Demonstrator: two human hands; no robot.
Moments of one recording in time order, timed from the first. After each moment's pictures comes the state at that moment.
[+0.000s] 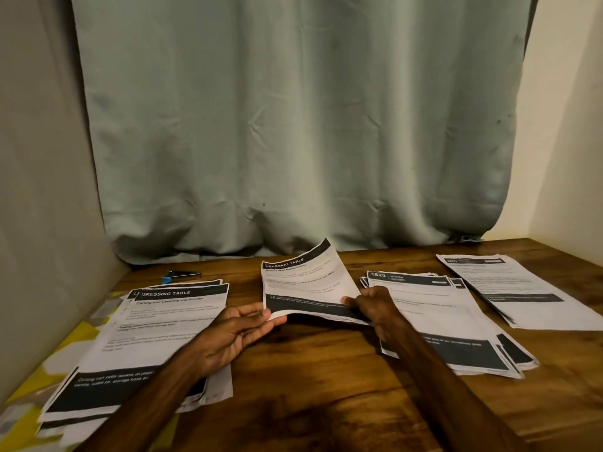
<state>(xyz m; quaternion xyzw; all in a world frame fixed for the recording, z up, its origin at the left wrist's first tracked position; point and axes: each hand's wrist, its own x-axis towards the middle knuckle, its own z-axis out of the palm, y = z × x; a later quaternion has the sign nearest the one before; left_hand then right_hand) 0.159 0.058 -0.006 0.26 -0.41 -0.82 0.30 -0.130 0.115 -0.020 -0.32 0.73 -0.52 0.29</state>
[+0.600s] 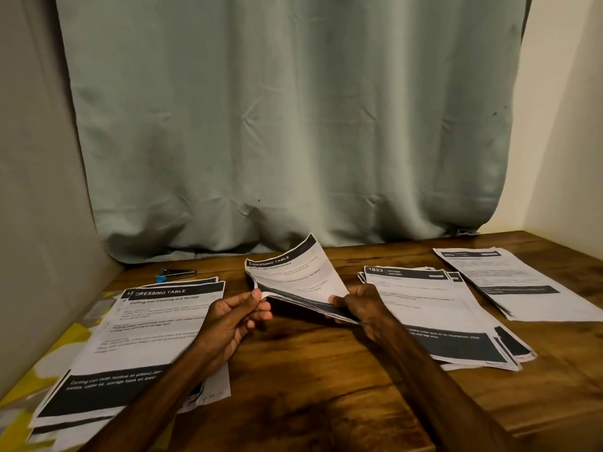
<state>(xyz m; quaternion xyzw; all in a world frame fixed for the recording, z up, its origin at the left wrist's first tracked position) 0.150 0.064 -0.007 0.28 -0.49 -0.70 0.43 -0.109 0.117 -0.020 -0.33 0.69 -0.55 0.34</state>
